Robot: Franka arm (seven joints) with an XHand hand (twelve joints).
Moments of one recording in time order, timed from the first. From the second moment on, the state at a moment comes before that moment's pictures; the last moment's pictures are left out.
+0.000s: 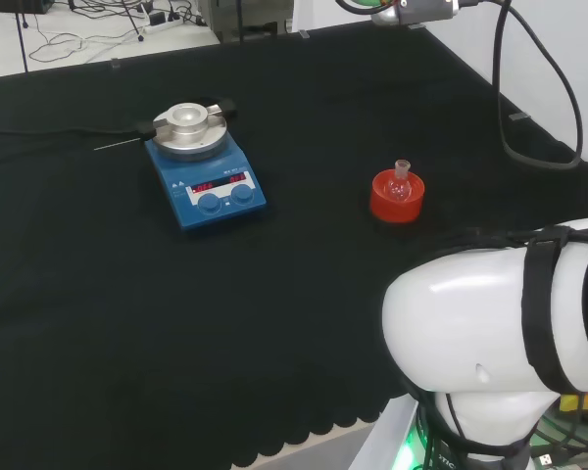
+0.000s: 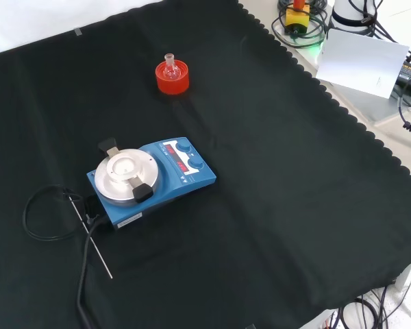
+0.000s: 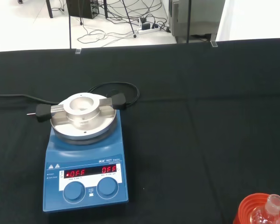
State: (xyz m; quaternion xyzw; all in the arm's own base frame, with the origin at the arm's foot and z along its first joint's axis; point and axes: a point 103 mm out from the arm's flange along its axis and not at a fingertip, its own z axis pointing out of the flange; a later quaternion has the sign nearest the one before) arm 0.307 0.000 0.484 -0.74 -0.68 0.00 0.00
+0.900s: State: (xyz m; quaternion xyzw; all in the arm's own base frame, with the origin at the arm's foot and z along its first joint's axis) arm 0.308 -0.017 0.472 -0.75 -0.67 0.01 0.01
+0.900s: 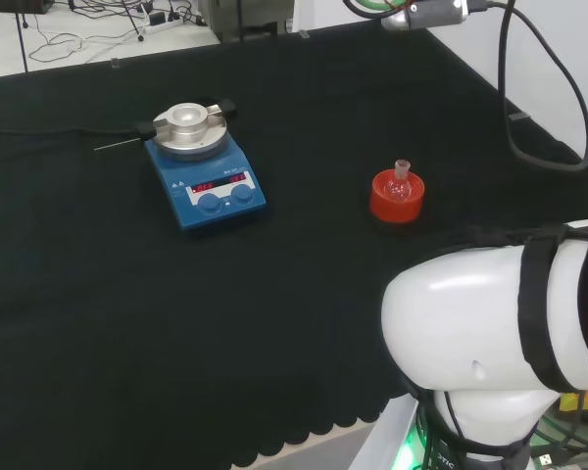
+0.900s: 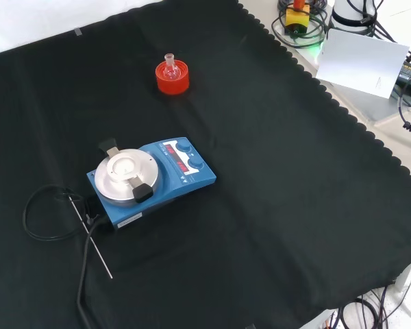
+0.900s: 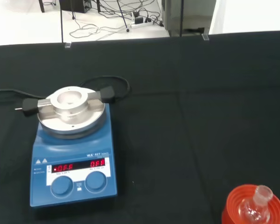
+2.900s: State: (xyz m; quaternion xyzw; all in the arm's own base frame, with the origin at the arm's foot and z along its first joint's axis) arm 0.358 -0.156 0.245 -0.82 -0.56 0.02 0.13
